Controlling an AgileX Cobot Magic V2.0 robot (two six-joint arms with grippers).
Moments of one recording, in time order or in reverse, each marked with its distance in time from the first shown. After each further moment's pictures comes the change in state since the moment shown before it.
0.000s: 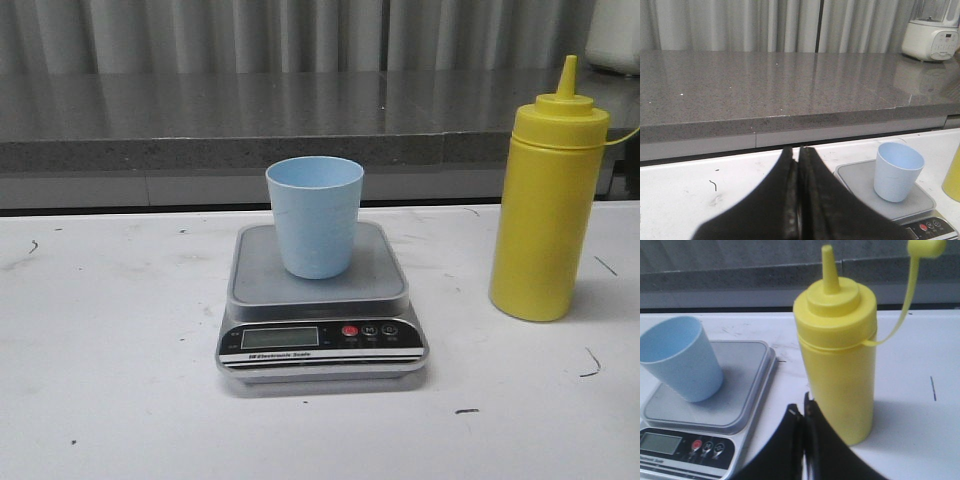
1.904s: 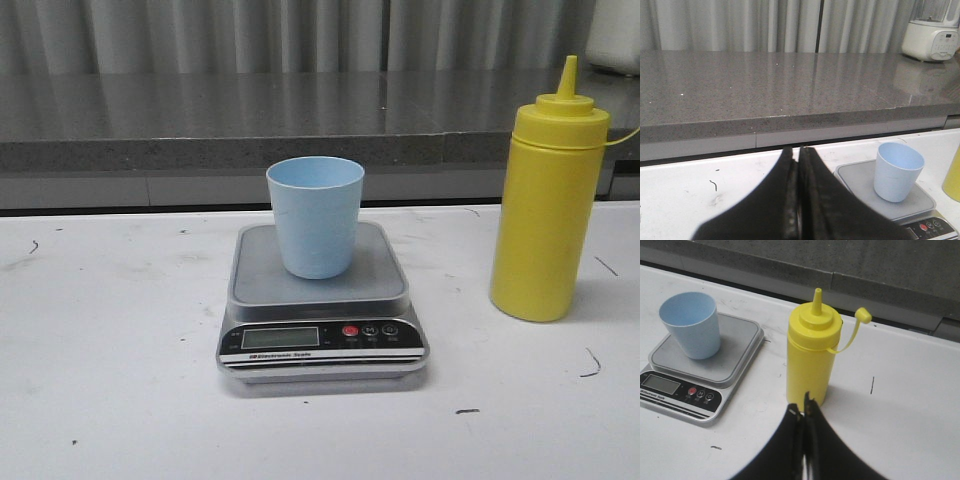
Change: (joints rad) left arm 0.000 0.000 0.000 0.000 0.000 0.000; right arm -0.265 -0.379 -0.289 -0.134 0.831 -0.182
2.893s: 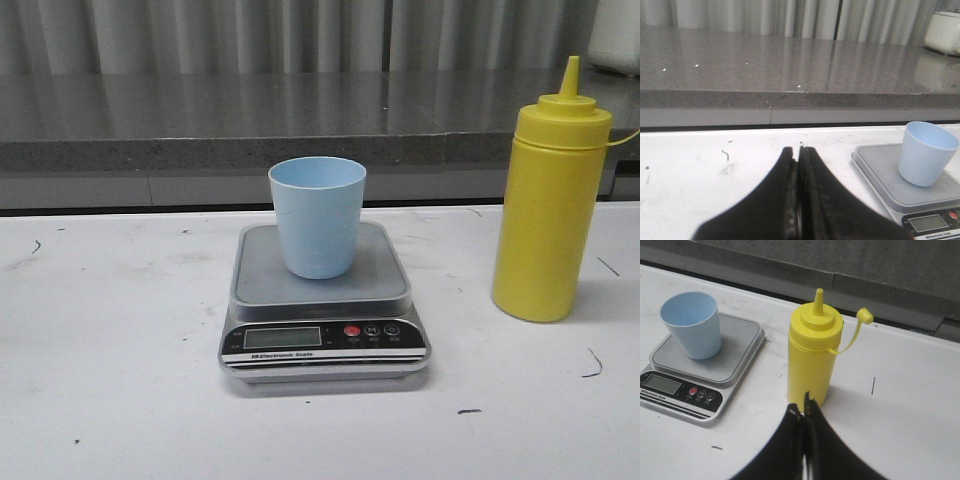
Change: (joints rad) left arm 0.085 -0.023 0.247 -0.061 -0.201 0.000; right arm 0.000 0.000 0.000 0.000 0.001 0.000
